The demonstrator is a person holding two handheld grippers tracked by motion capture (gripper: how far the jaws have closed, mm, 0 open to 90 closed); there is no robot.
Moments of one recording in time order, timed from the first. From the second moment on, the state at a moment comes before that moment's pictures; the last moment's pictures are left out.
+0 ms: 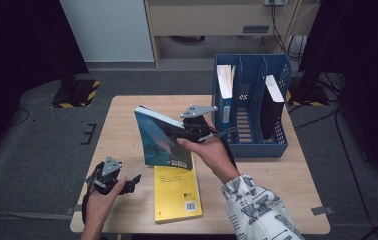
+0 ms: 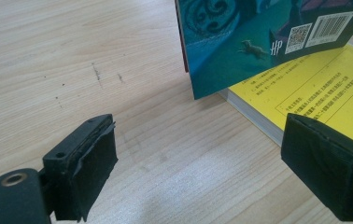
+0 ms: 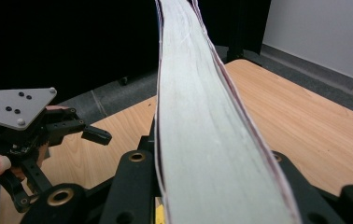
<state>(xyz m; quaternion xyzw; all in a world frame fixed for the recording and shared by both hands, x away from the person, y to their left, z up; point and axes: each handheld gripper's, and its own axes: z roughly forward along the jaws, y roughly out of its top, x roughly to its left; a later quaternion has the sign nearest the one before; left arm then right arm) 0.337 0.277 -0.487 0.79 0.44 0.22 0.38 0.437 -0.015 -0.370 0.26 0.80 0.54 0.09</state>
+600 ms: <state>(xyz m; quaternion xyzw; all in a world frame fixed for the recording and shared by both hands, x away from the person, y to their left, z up) 0.337 0.278 -0.488 0.79 0.44 0.22 0.37 0.438 -0.015 -0.371 0.25 0.79 0.55 0.09</state>
